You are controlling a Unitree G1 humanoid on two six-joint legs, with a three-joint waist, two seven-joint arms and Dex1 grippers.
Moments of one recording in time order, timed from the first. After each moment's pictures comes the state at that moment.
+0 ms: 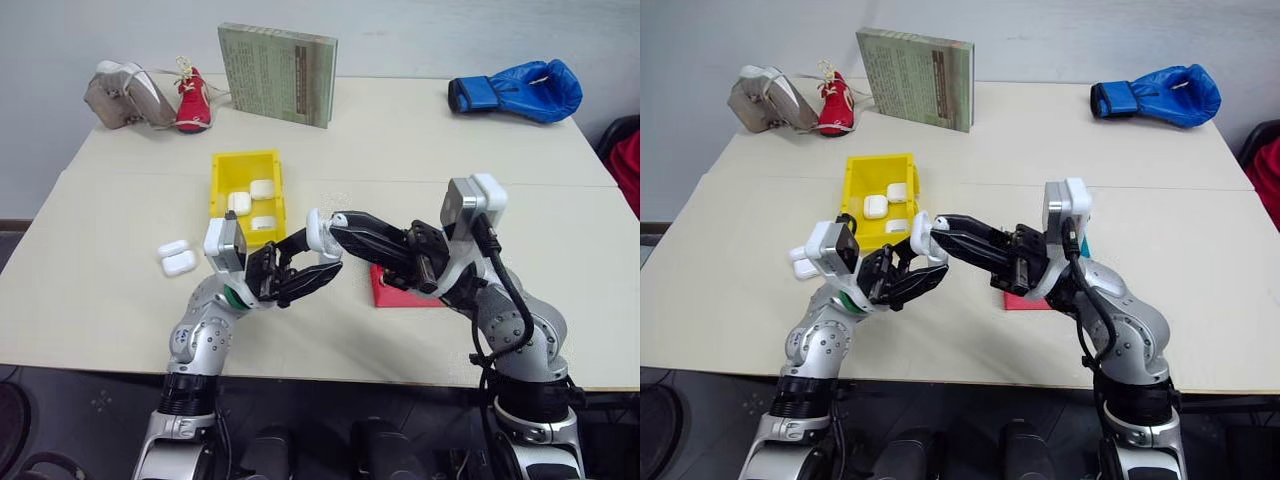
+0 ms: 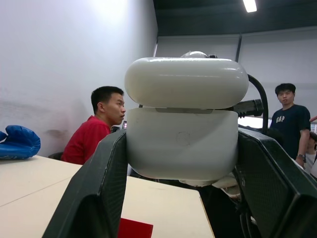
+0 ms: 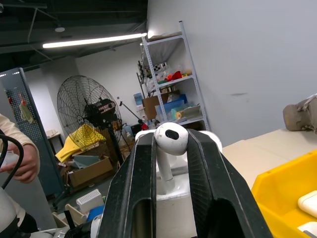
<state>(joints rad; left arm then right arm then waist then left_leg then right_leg) -0.39 0.16 0.04 -0.04 -0.78 0.22 -1.15 -0.44 -0.29 -0.05 -0.40 0.93 0.63 0.86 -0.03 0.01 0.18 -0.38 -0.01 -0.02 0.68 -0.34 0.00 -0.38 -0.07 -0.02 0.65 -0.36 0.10</state>
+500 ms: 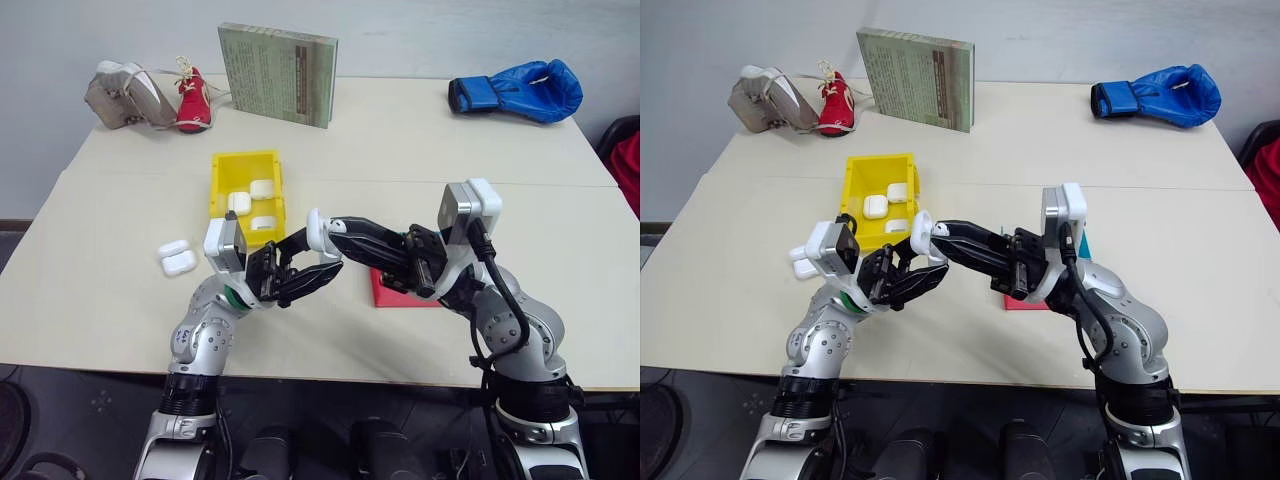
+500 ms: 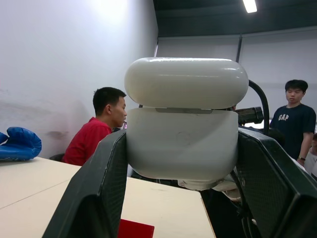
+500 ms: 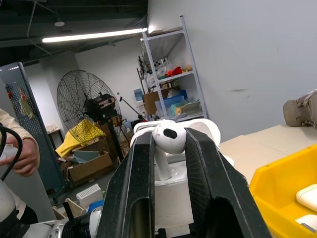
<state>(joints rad) -0.39 0.16 0.04 -0.03 -0.78 0.21 -1.15 -0.43 -0.31 -0.04 -0.39 0.93 0.61 0.89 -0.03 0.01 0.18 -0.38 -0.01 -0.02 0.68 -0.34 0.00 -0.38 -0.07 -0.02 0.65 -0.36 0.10</state>
